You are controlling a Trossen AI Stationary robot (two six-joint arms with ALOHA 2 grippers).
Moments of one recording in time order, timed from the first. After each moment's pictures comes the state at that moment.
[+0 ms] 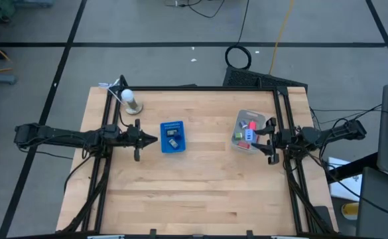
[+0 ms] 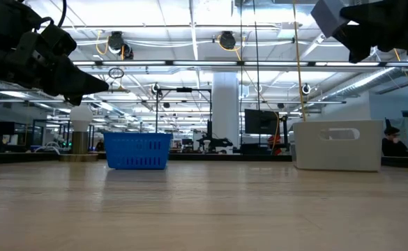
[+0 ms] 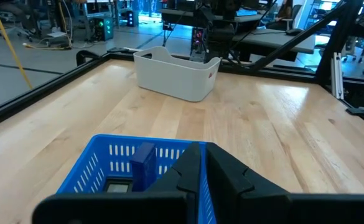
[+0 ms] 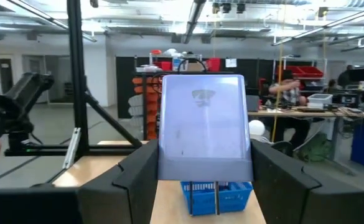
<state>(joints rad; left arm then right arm) 0.06 0.58 0.02 0.44 0.00 -0.08 0.27 0.15 0.08 0.31 0.29 -0.06</state>
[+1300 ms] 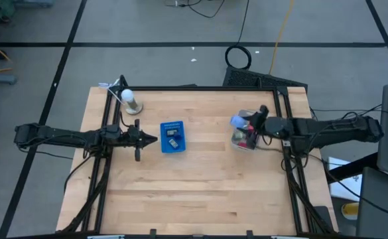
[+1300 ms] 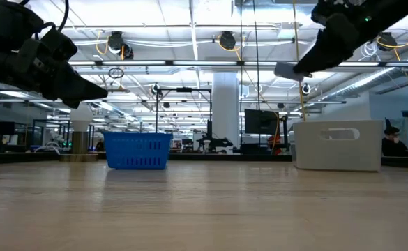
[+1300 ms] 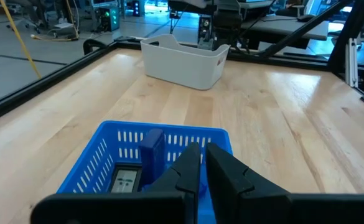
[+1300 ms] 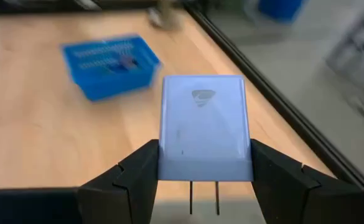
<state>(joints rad) 0.06 0.58 0.02 0.39 -0.03 -0.07 0.01 0.79 0.59 -0.30 0.42 0.11</state>
